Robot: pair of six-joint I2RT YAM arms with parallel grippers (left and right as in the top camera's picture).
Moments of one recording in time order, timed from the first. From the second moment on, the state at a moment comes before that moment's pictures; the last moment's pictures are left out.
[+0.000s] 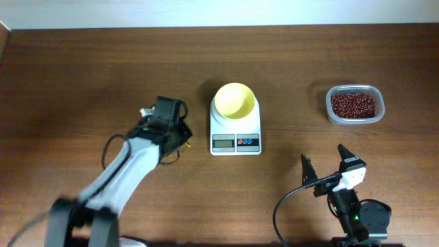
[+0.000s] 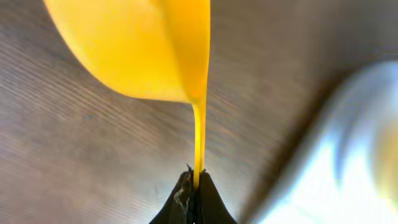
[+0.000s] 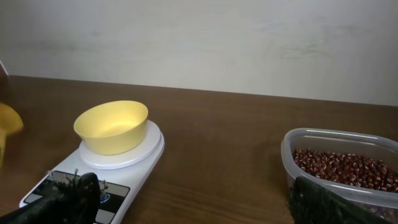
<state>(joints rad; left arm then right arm) -0.26 1.53 0.88 -0.47 -0.03 -0.86 -0.01 0.02 0.01 -0.05 -0.28 0.03</state>
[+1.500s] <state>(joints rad) -0.46 1.28 1.27 -0.88 0.70 -0.20 -0.01 0.02 0.01 0.01 -0.52 0.24</state>
